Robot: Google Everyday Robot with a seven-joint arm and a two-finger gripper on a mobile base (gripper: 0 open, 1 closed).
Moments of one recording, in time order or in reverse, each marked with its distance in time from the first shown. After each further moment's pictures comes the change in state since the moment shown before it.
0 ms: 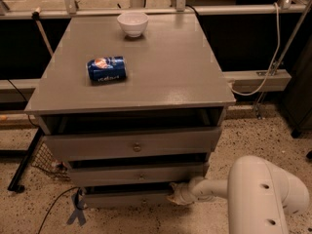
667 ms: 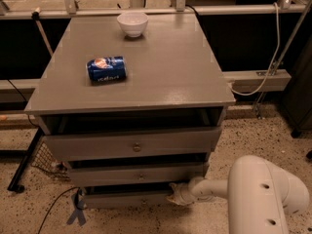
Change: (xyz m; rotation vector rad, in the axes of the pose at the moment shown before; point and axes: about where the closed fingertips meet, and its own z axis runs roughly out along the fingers) arm -0.001 0.000 -0.002 0.000 0.000 0.000
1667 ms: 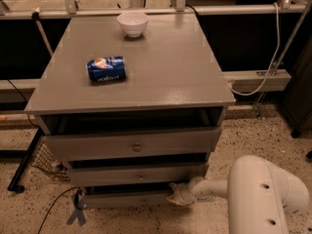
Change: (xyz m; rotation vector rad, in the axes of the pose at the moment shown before) arm 0.000 0.000 0.000 0.000 0.000 0.000
